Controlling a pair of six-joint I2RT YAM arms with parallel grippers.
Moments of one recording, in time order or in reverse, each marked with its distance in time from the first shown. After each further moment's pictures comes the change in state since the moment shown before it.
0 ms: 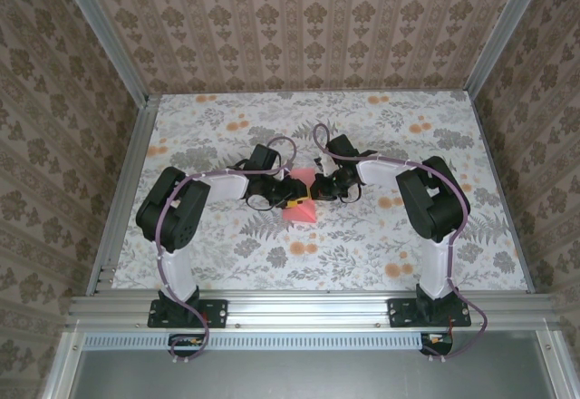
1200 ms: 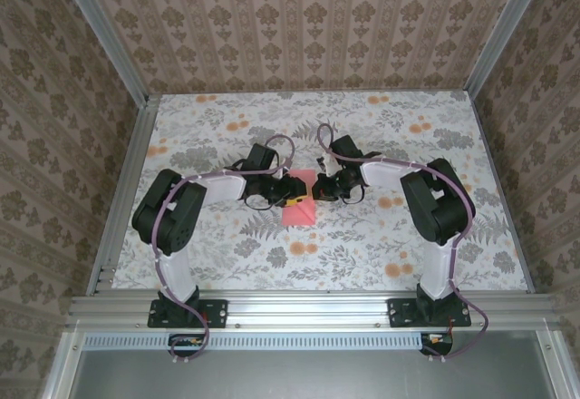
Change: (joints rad) left arm 0.006 -0.029 -0.017 0.023 0.008 0.000; right arm -0.011 -0.034 -0.038 0.026 -0.026 0.018
